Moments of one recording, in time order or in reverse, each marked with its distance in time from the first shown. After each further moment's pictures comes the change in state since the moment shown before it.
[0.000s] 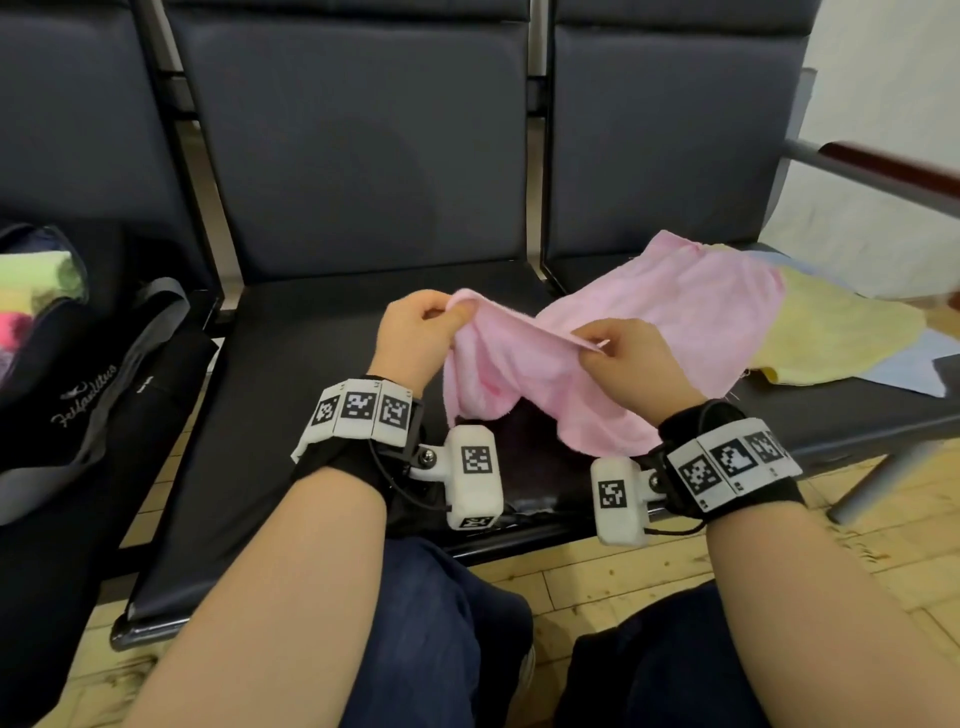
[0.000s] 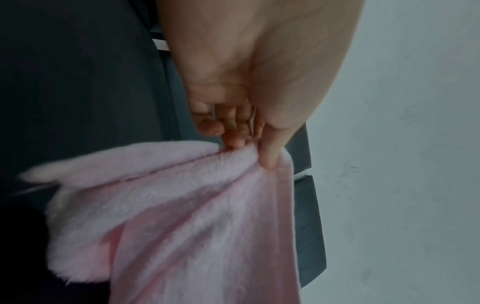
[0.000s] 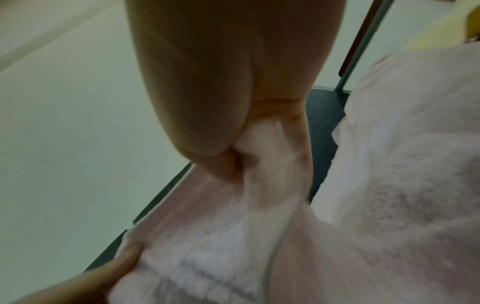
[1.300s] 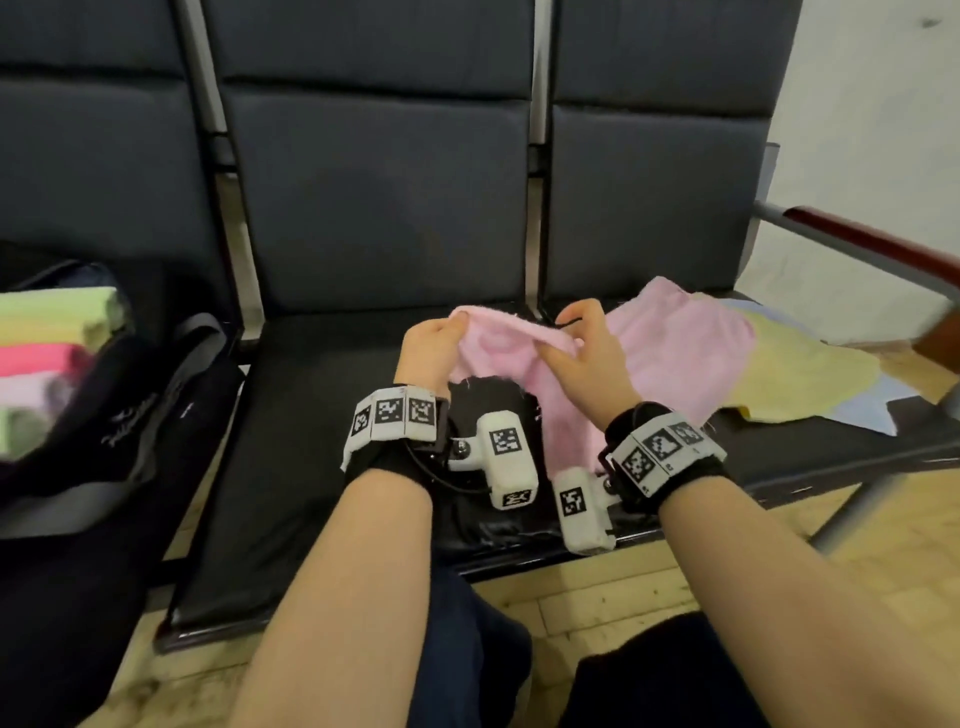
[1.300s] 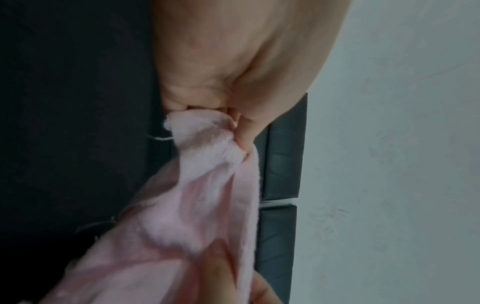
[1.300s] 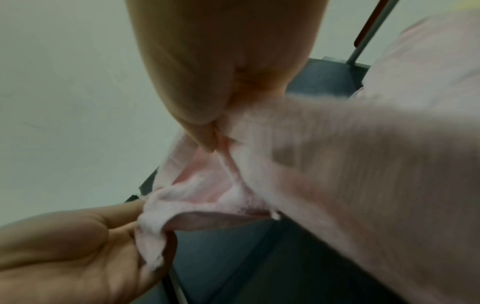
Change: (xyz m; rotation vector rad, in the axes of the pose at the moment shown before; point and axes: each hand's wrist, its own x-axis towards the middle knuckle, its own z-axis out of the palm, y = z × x) left_hand 0.010 0.023 -0.005 -0.260 0.017 -0.259; right_hand 0.015 -0.044 0.013 0.270 0.198 -0.039
